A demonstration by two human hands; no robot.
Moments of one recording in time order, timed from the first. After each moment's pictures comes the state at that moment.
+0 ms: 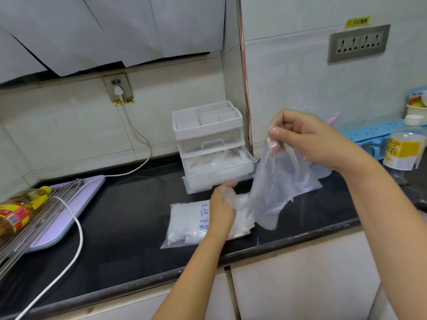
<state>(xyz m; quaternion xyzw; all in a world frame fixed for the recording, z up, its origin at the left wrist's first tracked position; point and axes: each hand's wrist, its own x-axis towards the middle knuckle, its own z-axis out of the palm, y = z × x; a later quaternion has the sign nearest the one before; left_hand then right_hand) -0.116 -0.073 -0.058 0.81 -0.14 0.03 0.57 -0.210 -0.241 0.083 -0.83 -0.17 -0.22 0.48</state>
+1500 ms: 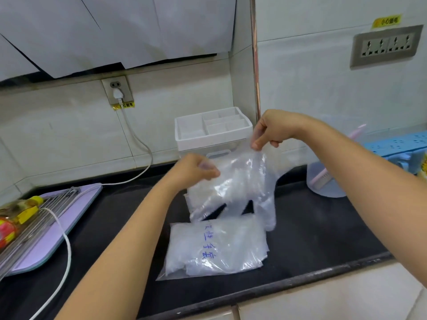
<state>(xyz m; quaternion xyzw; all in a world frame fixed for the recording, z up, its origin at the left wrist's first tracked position) -0.026 -0.015 0.062 0.90 -0.25 -0.02 0.35 -0.057 -0.252 0.122 -0.97 -0.03 -0.05 0.22</state>
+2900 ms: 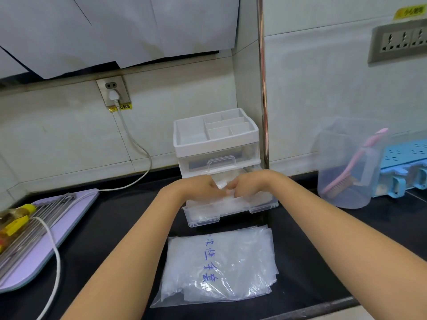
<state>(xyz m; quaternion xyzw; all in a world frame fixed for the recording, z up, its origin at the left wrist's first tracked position) 0.021 -0.037 0.041 0.95 -0.24 -0.16 0.10 -0.015 -0.190 0.041 -0.97 -0.08 0.19 0.11</state>
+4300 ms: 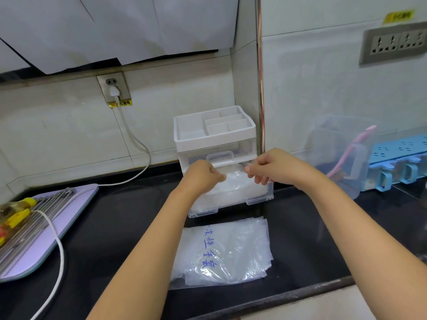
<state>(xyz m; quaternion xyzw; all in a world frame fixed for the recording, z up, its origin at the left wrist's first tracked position) -0.002 -0.046 0.039 0.93 -0.17 0.00 0.31 -0.081 -0.228 0.052 -0.92 -0.01 -0.05 0.39</state>
